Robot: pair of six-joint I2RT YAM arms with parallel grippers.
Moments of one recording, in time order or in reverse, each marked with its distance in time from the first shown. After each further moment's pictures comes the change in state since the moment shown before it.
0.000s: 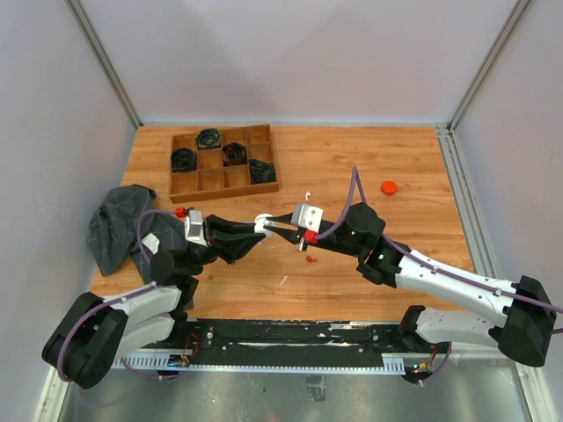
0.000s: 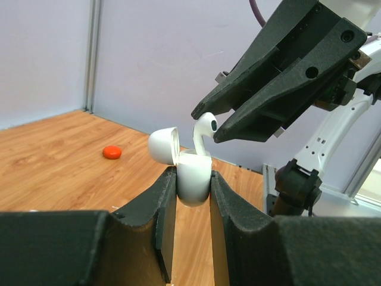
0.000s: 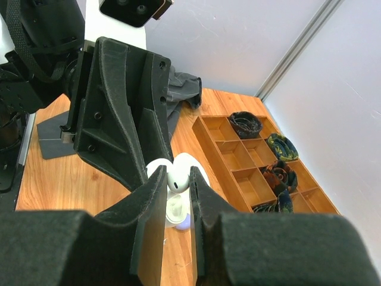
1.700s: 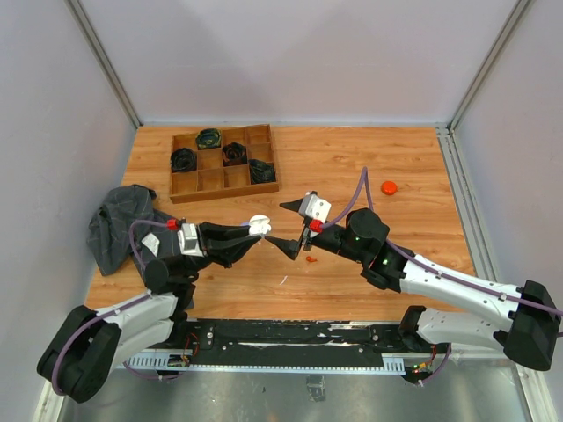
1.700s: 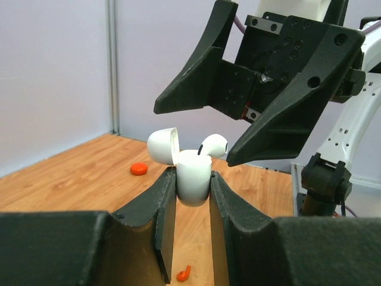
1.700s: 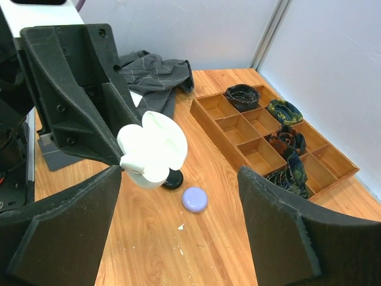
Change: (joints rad) left arm 0.000 -0.090 -0.043 0.000 -0.014 0.145; right arm 0.010 -0.047 -0.048 -0.002 0.156 0.159
